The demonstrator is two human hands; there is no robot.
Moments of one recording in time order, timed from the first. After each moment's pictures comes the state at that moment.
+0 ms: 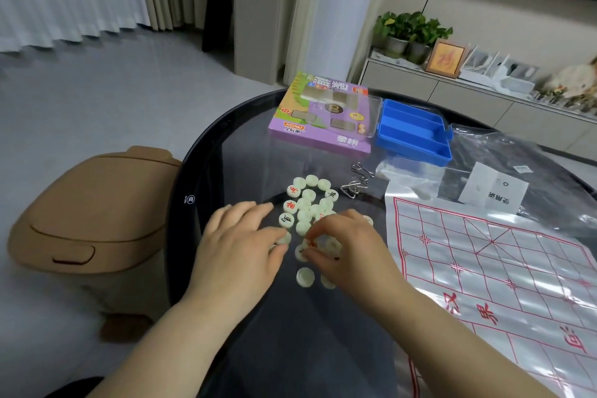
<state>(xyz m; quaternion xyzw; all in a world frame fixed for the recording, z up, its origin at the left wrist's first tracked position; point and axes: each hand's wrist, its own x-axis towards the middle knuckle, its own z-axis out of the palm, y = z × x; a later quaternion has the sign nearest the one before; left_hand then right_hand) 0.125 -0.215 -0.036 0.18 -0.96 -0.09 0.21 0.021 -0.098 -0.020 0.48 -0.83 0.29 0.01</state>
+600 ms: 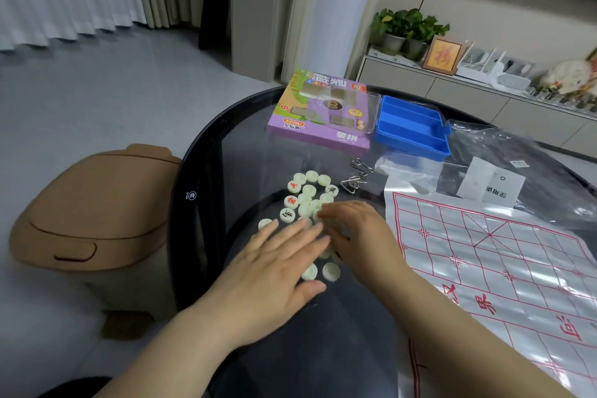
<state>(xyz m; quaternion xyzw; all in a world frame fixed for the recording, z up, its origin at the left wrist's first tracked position) 0.128 -0.203 -0.057 0.04 -0.99 -0.01 0.14 0.007 -0.101 -0.027 0.44 -0.86 0.27 0.02</state>
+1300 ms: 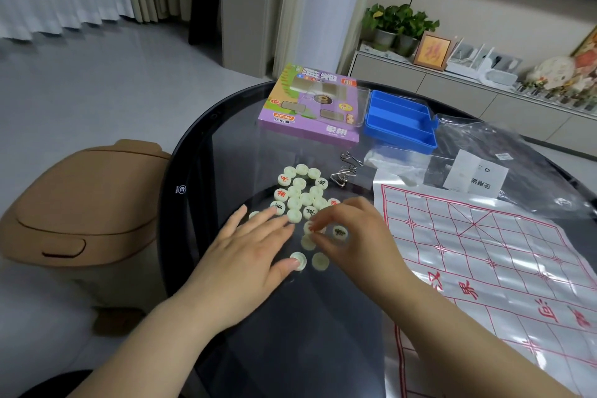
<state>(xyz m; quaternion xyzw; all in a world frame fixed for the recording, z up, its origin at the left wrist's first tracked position) 0.133 -0.209 -0.046 0.08 -0.99 -0.05 0.12 0.022 -0.082 -0.022 0.44 -0.84 0.32 0.02</state>
